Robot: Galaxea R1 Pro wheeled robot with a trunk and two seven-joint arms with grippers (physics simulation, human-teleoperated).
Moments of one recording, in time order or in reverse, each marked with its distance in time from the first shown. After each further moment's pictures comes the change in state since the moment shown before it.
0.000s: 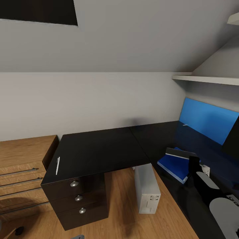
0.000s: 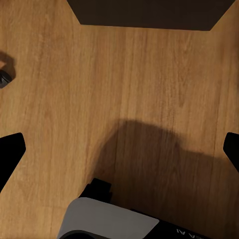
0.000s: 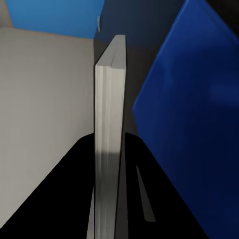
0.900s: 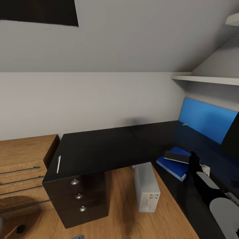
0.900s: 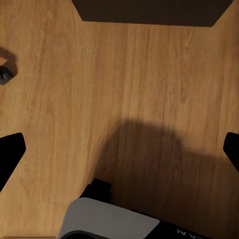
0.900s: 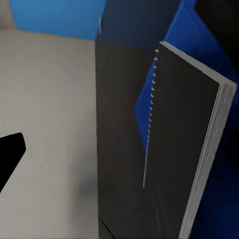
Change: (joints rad) left arm 0.000 0.002 0.000 0.000 0.000 0.000 0.000; right arm 0.000 -0.001 0.000 0.000 -0.004 0.001 0.009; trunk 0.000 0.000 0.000
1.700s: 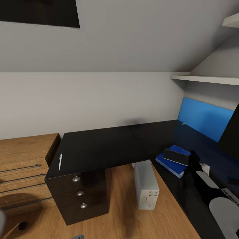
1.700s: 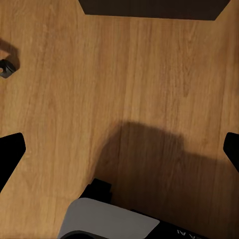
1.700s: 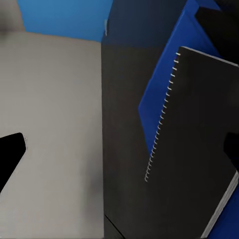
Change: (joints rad) left arm 0.000 0.000 0.001 0.000 0.000 -0.001 0.000; right arm 0.000 0.003 -0.001 -0.017 -0.001 -0.003 0.009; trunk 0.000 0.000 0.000
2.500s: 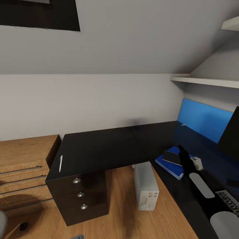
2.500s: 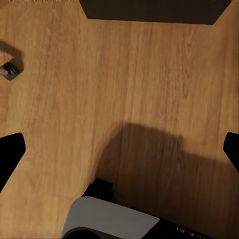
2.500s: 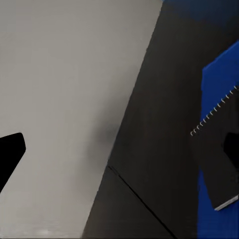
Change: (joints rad) left arm 0.000 0.002 0.000 -0.001 -0.002 -0.002 0.000; right arm 0.155 0.020 0.070 -0.349 0.304 0.022 -0.067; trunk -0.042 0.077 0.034
